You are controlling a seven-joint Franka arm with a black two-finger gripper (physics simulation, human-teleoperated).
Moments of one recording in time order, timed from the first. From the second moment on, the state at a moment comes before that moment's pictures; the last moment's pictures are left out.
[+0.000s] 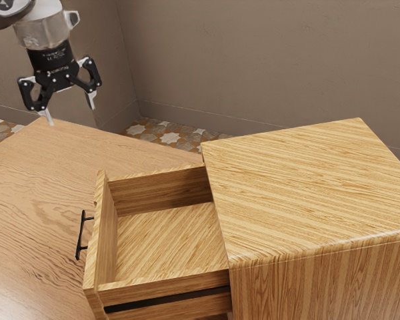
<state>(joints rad) -0.02 -0.28 0.02 -1.77 0.02 1.51 -1.11</state>
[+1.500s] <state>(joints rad) 0.01 -0.64 -0.15 -2.46 0.11 1.91 0.61</state>
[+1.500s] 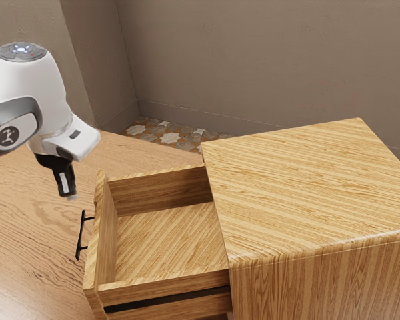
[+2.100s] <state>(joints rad) 0.00 -0.90 -0.16 -2.72 -0.03 2.04 0.77</state>
